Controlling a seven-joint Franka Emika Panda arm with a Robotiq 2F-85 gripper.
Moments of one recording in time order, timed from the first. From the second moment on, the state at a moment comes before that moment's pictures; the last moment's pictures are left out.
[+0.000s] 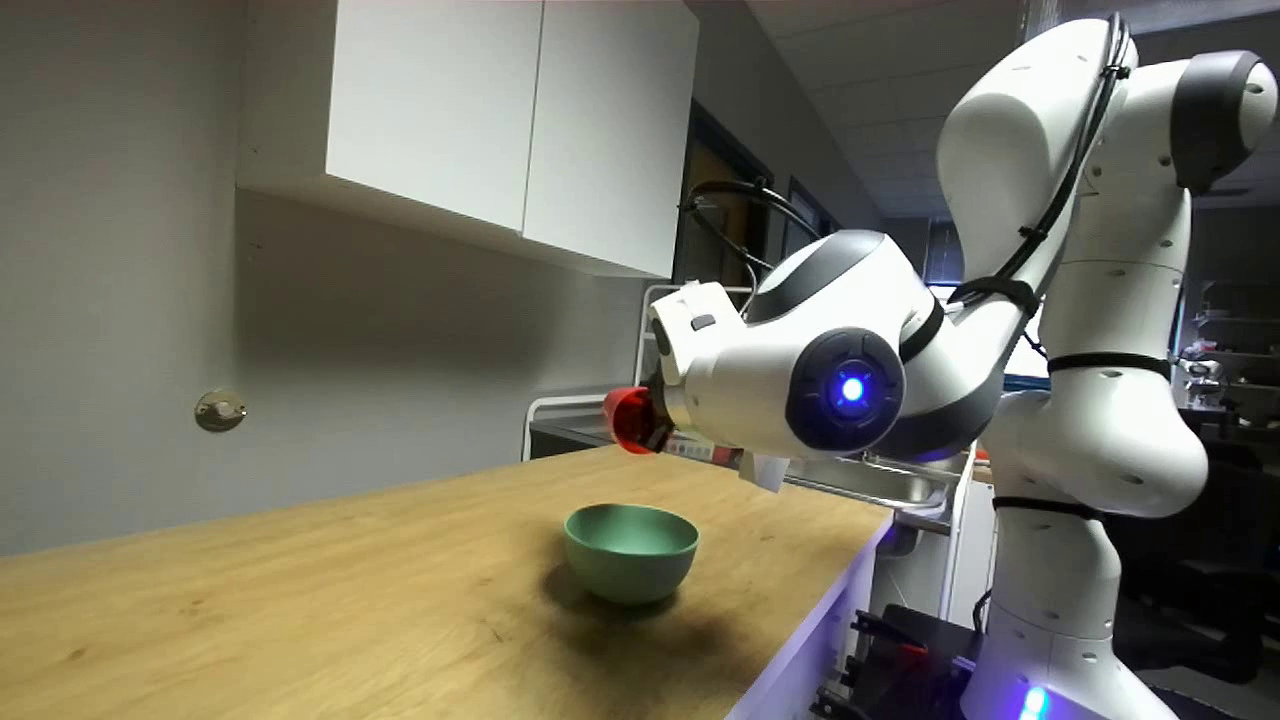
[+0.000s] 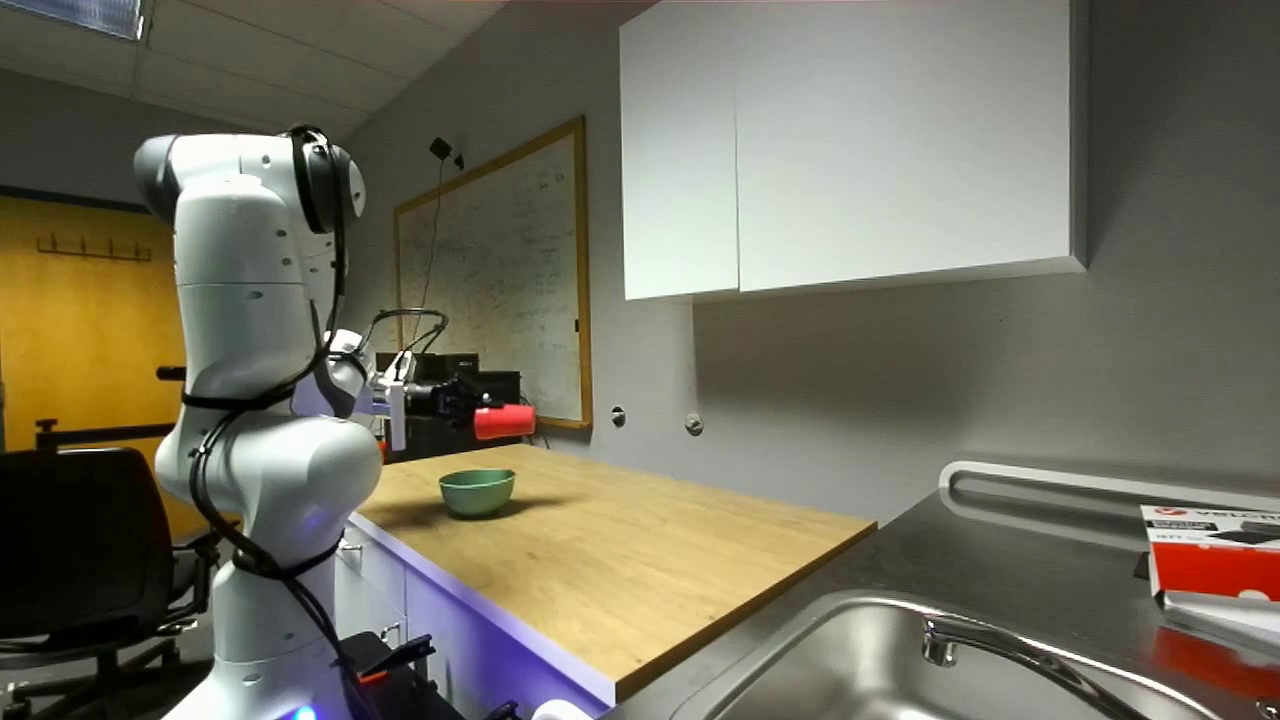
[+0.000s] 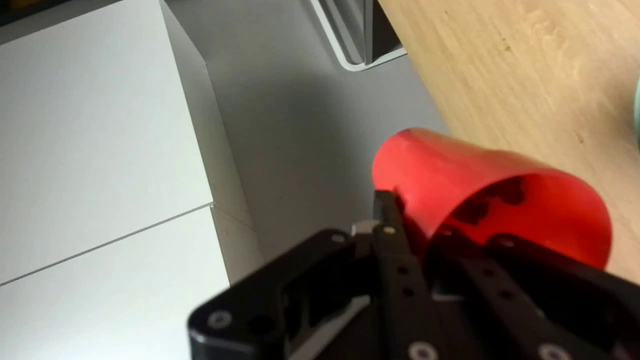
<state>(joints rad) 0.47 -0.09 0.61 -2.42 -1.32 1.56 1.16</state>
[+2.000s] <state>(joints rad) 0.54 0.14 0.61 -2.42 -1.67 1.10 1.28</state>
